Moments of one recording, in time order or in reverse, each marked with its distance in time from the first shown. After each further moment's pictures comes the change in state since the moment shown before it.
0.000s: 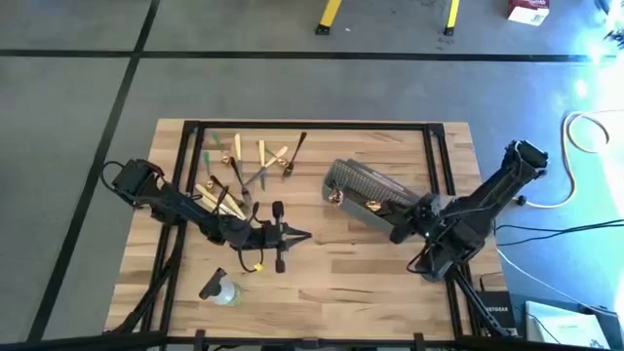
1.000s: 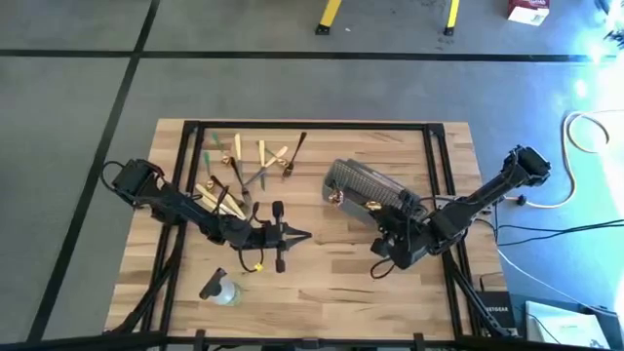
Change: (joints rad) left arm 0.008 0.000 0.000 0.001 0.000 -0.003; right arm -0.223 0.034 0.000 0.347 -0.374 -1.177
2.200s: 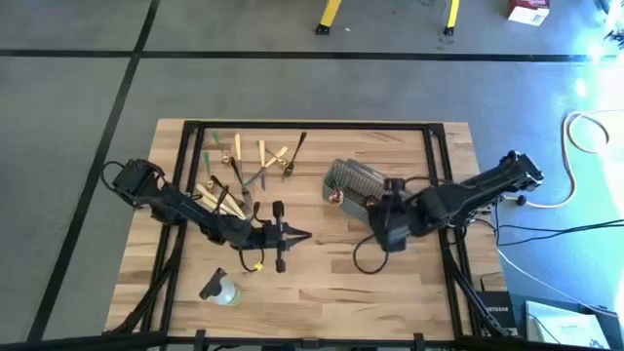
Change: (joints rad) left arm 0.000 0.000 0.000 -0.009 0.001 -0.007; right arm -0.174 0.149 0.426 -0.485 -0.428 -0.497
